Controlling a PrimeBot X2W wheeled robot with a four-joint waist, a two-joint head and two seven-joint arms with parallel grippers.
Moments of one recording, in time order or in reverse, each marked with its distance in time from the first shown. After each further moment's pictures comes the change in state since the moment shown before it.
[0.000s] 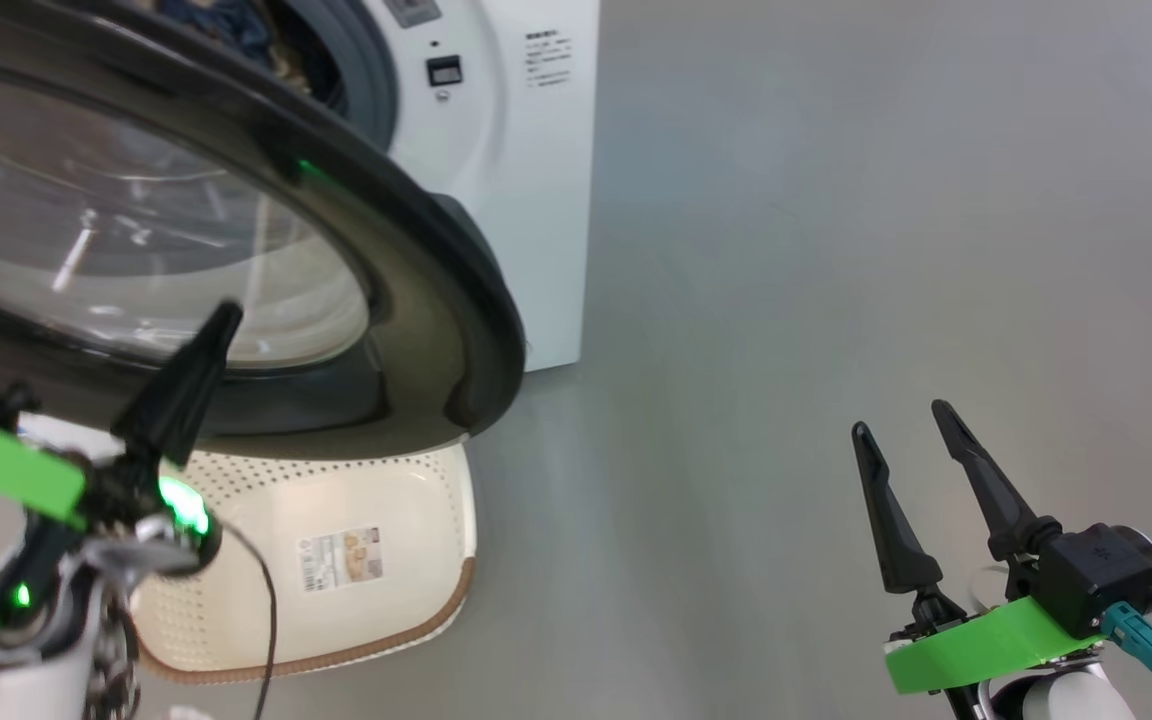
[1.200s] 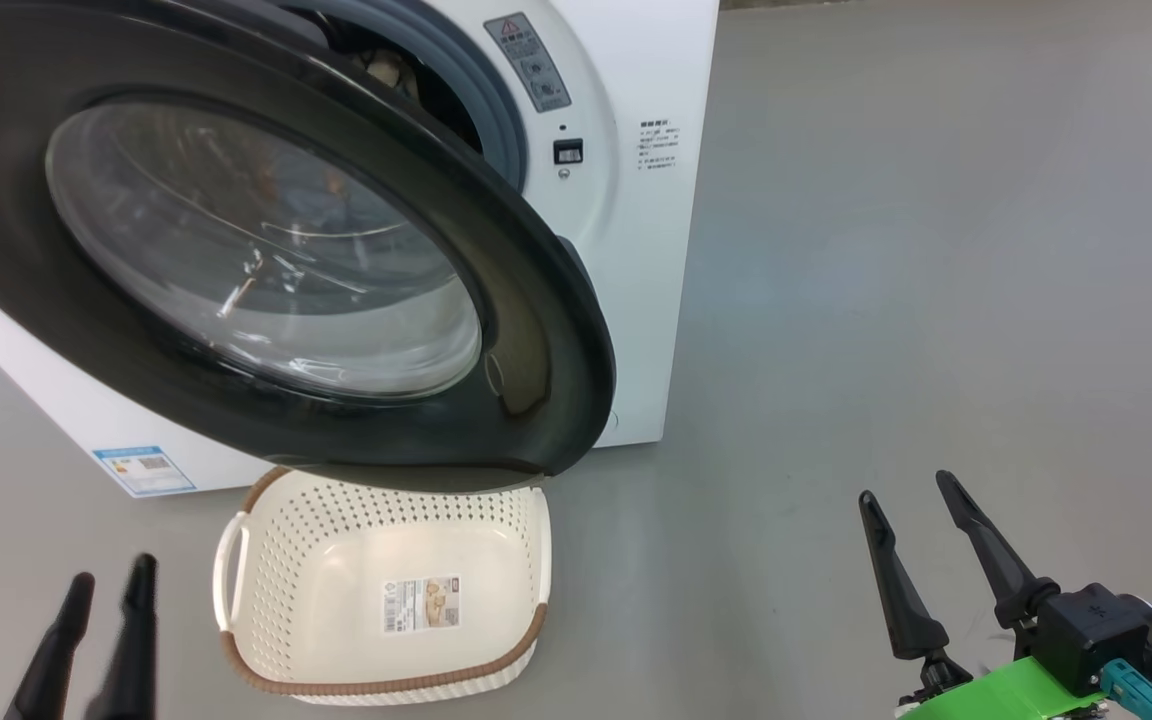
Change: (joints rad) left arm 0.629 0.039 0.054 -0.452 0.972 0.000 -0.567; right arm 0.107 0.001 -0.012 -0.003 -0.008 0.000 0.006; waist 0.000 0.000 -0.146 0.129
